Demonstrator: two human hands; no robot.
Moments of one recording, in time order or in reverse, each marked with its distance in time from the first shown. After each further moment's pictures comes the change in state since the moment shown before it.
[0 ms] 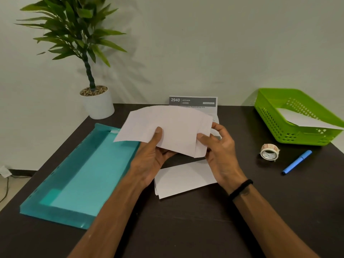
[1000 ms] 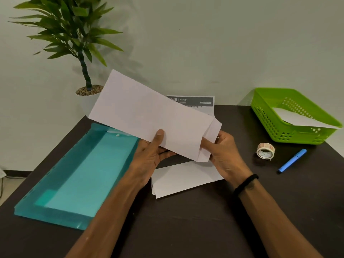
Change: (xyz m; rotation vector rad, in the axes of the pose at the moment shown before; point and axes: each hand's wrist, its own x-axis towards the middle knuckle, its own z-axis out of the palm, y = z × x) left_hand -0.005 0.000 0.003 0.217 -0.010 0.045; right_hand 0.011 -0.005 -0.019 -0.175 -0.078 0.041
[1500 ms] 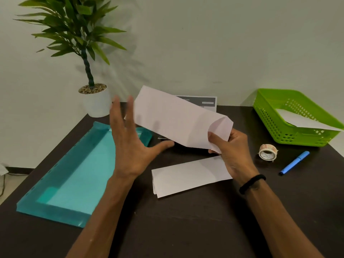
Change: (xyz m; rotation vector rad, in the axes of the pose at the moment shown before) left_hand 0.009 0.017 -0.039 1.178 0.250 0.777; right_hand 0.006 -0.004 -0.015 -0.102 0.157 -0.075
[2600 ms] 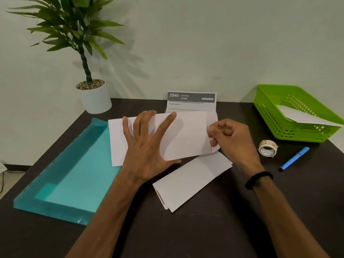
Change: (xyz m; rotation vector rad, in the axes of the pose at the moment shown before) left_hand -0.014 0.000 0.020 0.363 -0.224 0.245; right_hand 0.002 -0.011 -0.011 -0.418 -0.035 -0.160
